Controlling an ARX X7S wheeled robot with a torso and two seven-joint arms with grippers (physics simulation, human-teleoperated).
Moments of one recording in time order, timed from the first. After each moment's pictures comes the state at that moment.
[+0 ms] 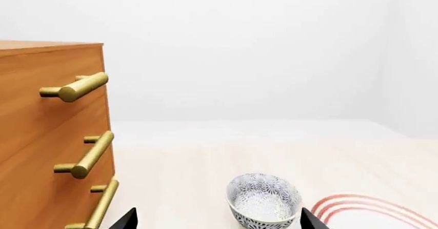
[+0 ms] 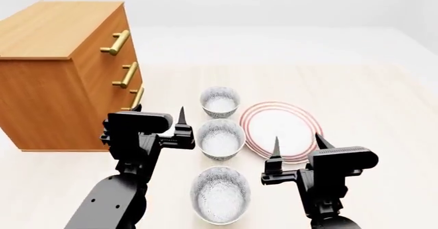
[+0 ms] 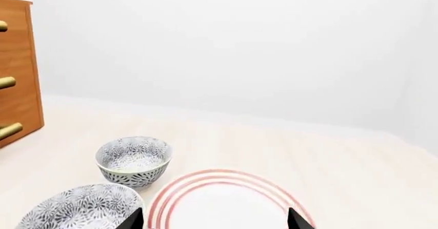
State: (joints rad) left arm -0.37 -0.13 0.15 0.28 -0.25 -0.55 -0.11; right arm 0.13 0.21 -0.12 -0.34 0.13 0.40 0.12
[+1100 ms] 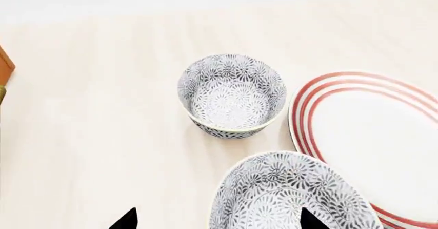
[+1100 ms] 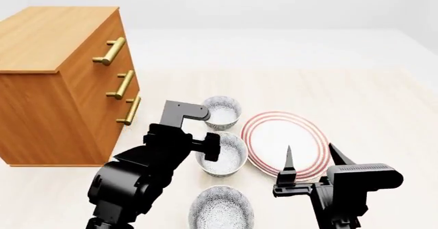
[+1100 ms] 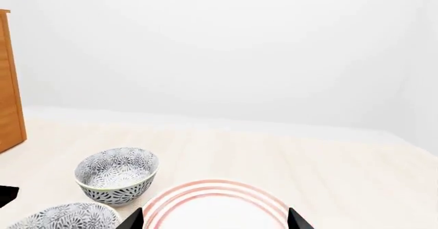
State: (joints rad) left arm -0.73 -0.07 0.28 -0.16 -0.36 -0.99 -0.09; right arm 0.00 0.27 -0.07 -0.41 0.20 0.32 0.14
